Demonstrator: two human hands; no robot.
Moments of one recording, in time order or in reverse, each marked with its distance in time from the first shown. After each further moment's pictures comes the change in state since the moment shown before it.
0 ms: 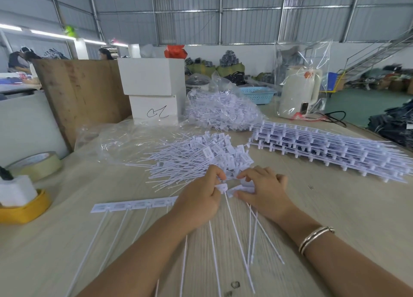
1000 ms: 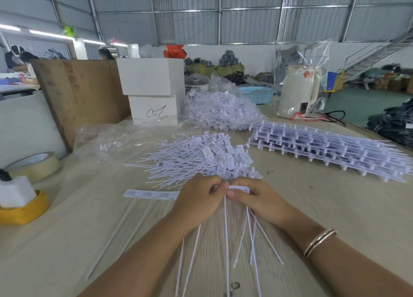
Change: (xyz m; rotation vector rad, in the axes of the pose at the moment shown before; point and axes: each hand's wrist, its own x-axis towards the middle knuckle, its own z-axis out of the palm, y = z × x) left_hand 0.006 -0.001 0.005 -0.021 0.086 -0.036; right_hand -0.011 -0.014 -0.007 0.928 -0.272 -0.121
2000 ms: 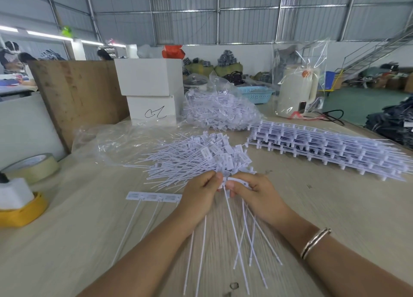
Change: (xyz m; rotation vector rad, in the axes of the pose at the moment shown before) left_hand -0.001 0.012 0.005 -0.511 0.097 -0.202; right_hand 0.004 0.001 0.003 -0.112 0.191 -0.199
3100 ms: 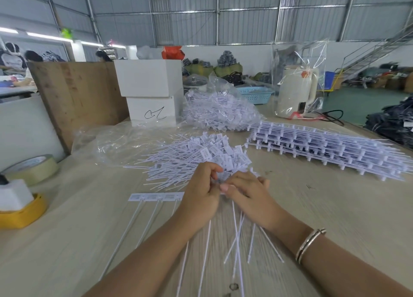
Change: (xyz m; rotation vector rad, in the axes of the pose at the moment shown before) left_hand -0.002 -0.001 0.001 0.241 0.034 0.259; right_hand -0.002 -0.007 0.008 -0.403 -0.053 0.118
